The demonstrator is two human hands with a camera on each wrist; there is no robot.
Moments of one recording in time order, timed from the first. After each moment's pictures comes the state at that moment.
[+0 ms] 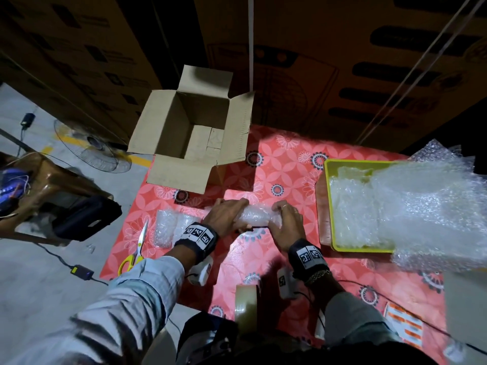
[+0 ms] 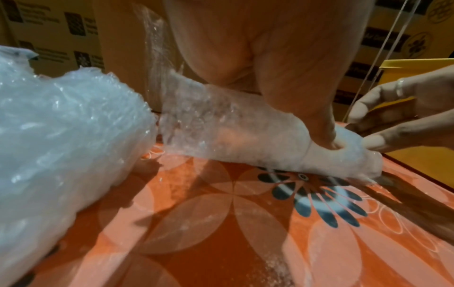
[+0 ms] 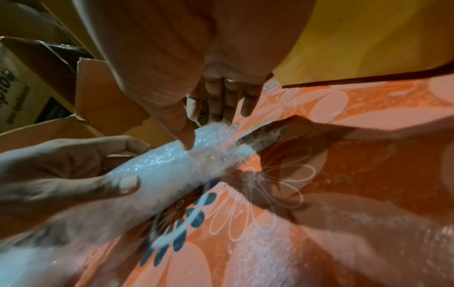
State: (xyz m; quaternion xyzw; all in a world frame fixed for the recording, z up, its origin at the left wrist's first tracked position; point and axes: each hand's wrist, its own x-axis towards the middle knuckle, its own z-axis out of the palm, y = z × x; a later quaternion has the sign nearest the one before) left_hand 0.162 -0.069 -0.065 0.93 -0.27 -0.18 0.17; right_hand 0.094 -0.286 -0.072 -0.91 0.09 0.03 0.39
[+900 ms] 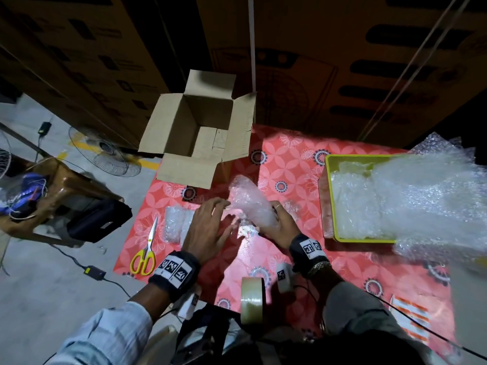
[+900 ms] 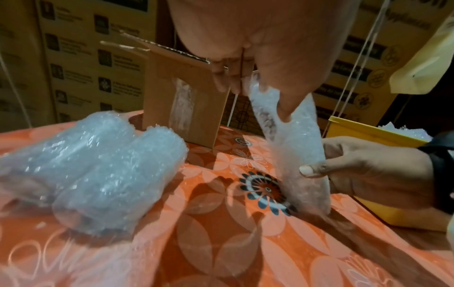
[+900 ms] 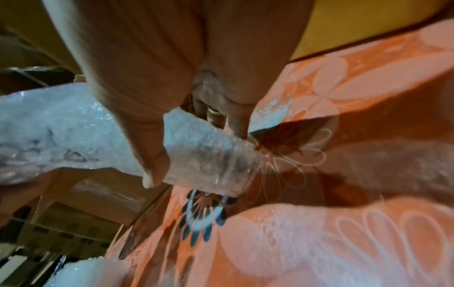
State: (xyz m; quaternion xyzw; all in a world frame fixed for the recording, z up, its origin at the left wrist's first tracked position) left_hand 0.090 -0.025 0.000 0.94 -0.24 0.02 0.24; right_hand 0.083 -0.269 -0.061 -0.71 0.07 0.17 0.68
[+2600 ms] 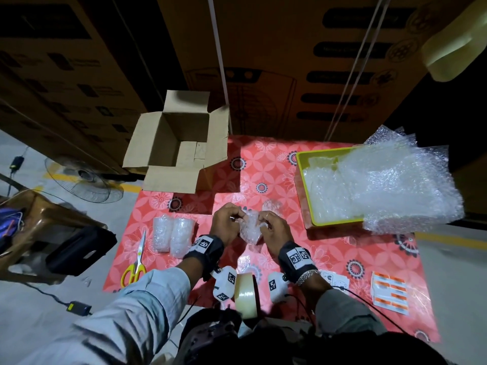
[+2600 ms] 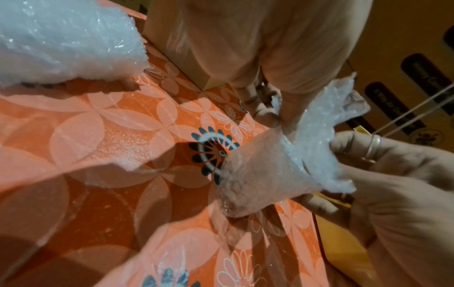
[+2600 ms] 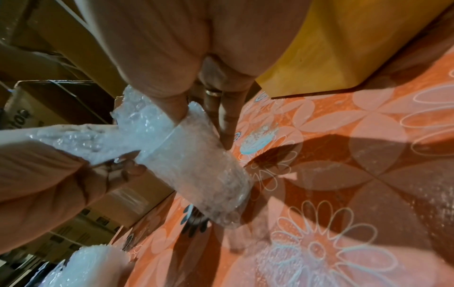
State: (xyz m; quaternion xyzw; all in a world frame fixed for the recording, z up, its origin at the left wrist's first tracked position) left_hand 0.106 -0.103 -0.032 0.87 -0.10 -0.12 0.47; right_hand 0.033 -0.268 -0.025 -0.83 0.12 0.04 0.55
